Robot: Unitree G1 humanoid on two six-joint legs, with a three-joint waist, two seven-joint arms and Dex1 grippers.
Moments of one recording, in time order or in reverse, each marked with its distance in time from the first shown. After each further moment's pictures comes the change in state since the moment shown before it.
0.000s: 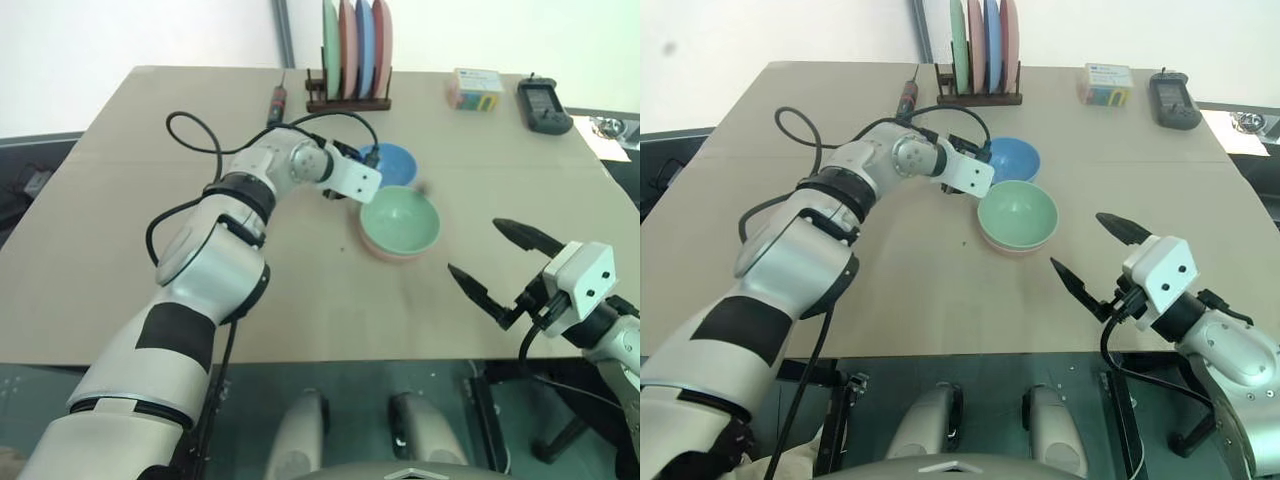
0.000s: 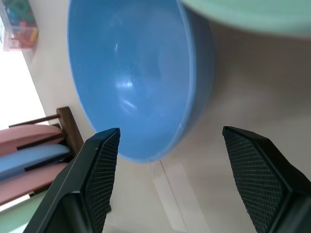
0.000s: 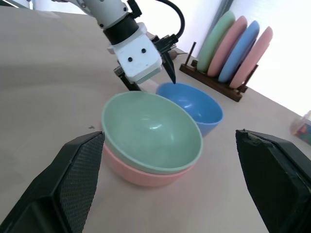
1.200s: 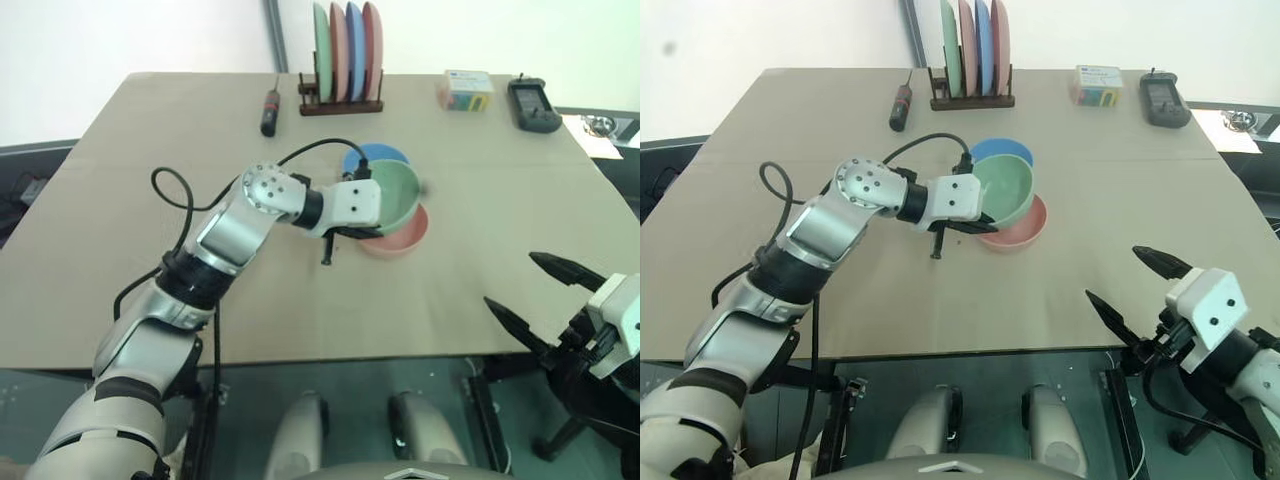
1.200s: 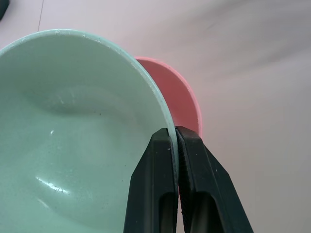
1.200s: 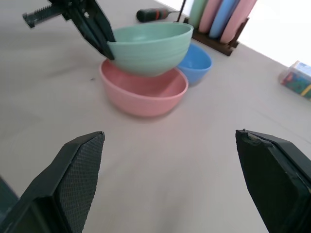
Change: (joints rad) left arm 0.494 0.278 0.186 -1.202 -0.736 0.762 -0.600; right arm 0.263 0.047 -0.281 -0.120 0.114 0.050 0.137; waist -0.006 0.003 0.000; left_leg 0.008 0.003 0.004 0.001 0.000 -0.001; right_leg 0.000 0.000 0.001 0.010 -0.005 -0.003
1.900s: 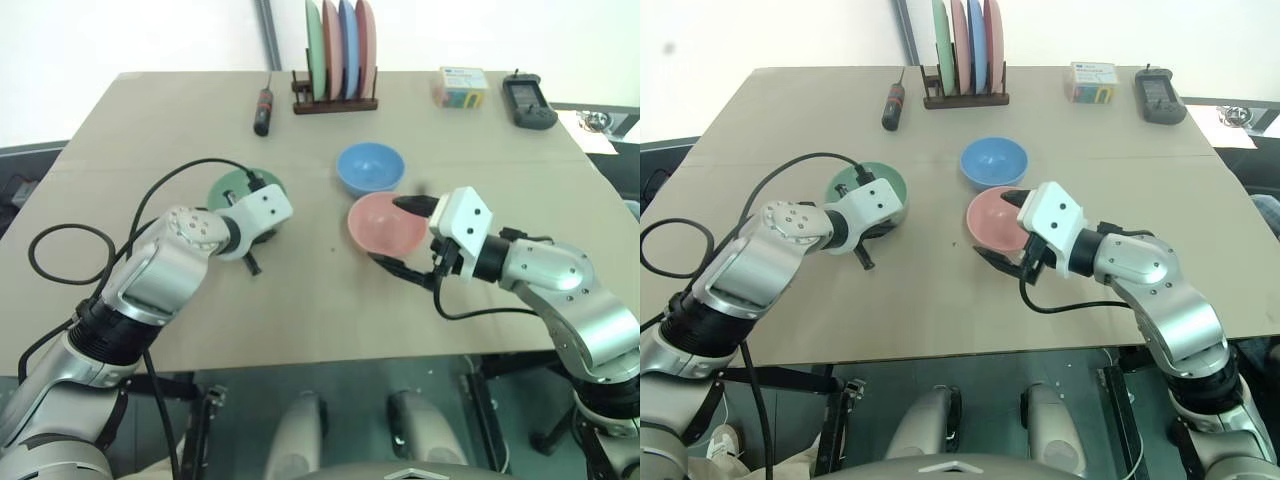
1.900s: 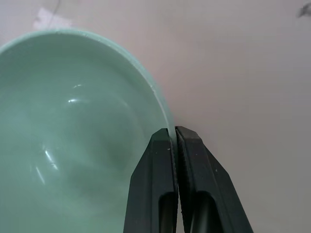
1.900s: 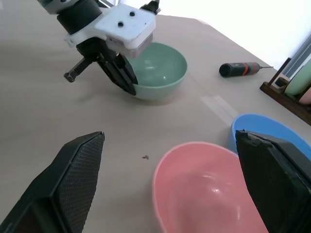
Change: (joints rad) left arm 0.312 0.310 0.132 -0.378 0.028 0.613 0.438; right arm -0.760 -0.027 0.651 0.292 -0.190 0.190 0.010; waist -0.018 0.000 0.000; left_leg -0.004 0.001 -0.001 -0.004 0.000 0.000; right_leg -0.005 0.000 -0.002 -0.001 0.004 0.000
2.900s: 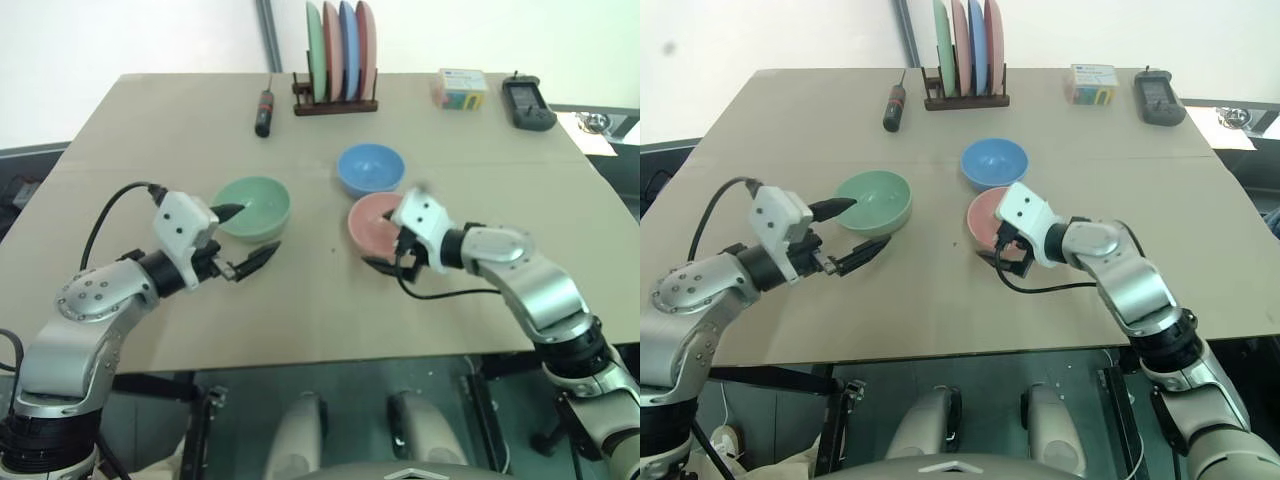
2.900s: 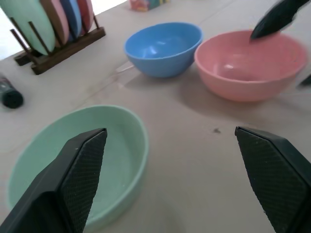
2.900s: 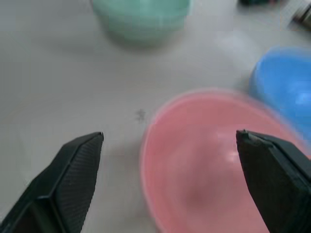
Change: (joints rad) left arm 0.480 -0.034 0.520 -0.211 -0.340 -0.273 0.195; right arm -0.205 0.077 0.102 0.155 -0.091 0.156 0.035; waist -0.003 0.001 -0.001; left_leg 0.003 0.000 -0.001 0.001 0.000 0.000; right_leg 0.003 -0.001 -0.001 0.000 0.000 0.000
